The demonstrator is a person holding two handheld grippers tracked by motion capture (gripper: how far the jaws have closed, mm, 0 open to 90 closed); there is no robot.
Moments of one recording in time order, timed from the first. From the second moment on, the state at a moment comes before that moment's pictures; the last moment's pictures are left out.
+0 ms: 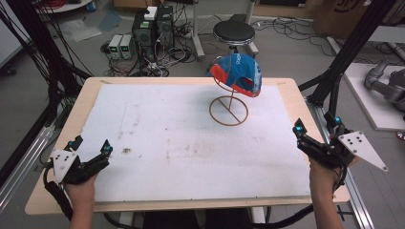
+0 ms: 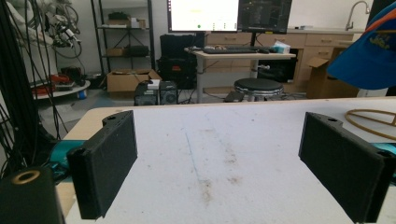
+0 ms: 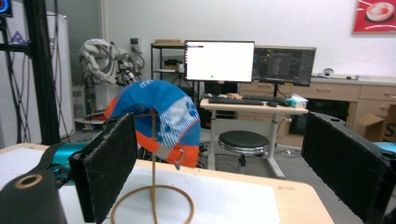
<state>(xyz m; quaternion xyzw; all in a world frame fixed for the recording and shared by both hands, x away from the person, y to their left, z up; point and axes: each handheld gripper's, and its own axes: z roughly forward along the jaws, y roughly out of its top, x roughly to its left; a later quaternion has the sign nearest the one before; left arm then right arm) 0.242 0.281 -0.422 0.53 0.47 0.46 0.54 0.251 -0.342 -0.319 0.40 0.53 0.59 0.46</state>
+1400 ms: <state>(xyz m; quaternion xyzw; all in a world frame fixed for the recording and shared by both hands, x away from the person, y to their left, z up) 0.239 0.275 -0.417 0.53 0.47 0.46 0.54 0.255 -0.342 -0.409 0.41 0.57 0.57 0.41</state>
